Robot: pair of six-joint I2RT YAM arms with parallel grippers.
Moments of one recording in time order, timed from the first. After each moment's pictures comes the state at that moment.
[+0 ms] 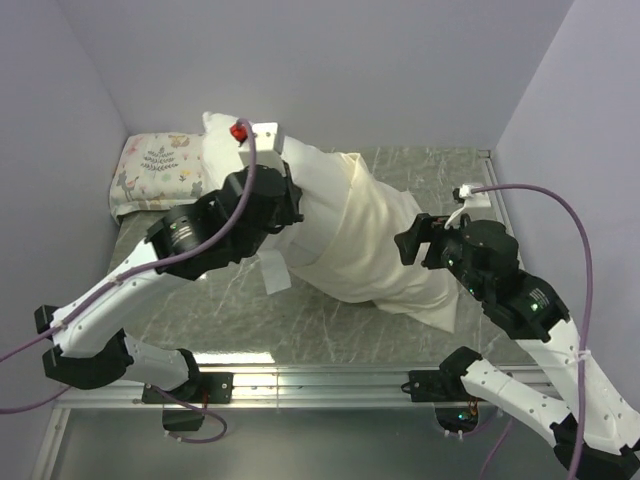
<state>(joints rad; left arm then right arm) -1.06 1.36 1.82 -0.85 -0.69 -0.60 0.61 0.75 1.10 -0.74 0.26 0.40</state>
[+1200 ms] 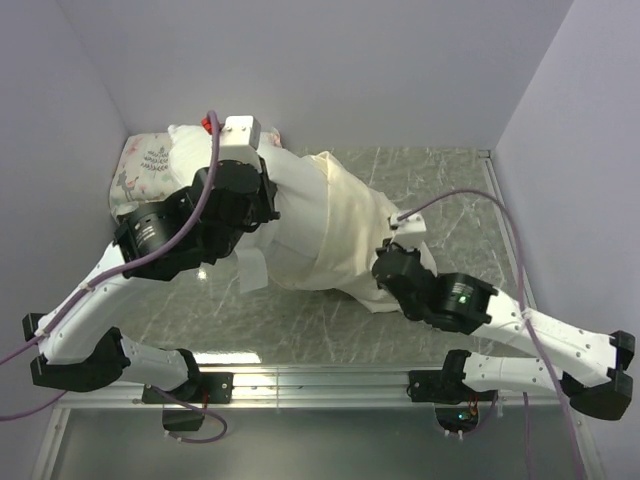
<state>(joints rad) -1.06 1.32 1.94 -1.01 -0.75 -0.55 1.11 0.95 0.98 -0.75 0.82 0.61</state>
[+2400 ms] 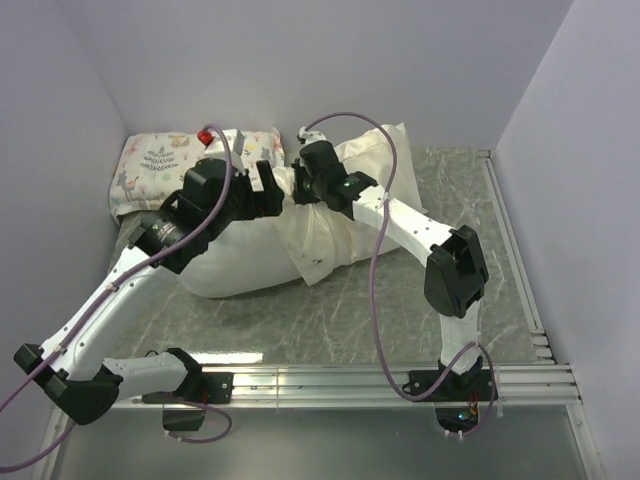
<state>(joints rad) -0.60 1.19 1.45 -0.68 -0.29 -0.49 0.72 1.95 1.76 -0.39 0.11 0.39</state>
